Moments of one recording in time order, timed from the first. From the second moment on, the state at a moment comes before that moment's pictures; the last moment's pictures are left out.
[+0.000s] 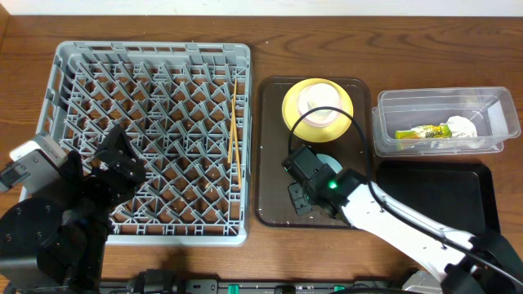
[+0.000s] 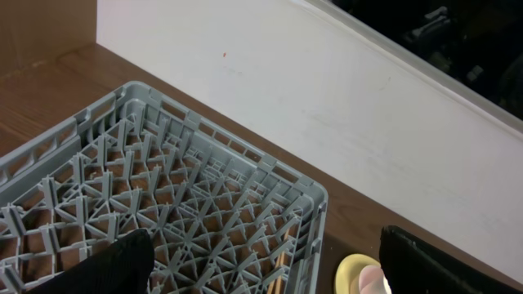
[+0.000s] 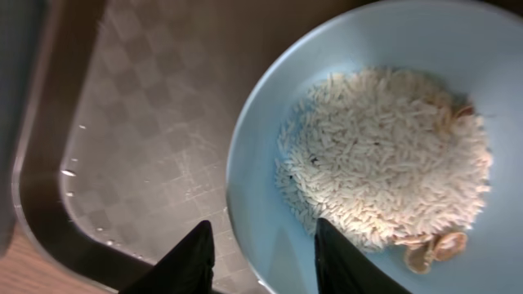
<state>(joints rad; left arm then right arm) 0.05 0.67 1.28 -0.92 -0.08 -0.51 0.78 1.51 0.86 -0.63 0.07 0.42</state>
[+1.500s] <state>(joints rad) 0.05 0.67 1.28 -0.92 -0.08 -0.51 0.78 1.50 0.91 -0.79 0.03 0.44</state>
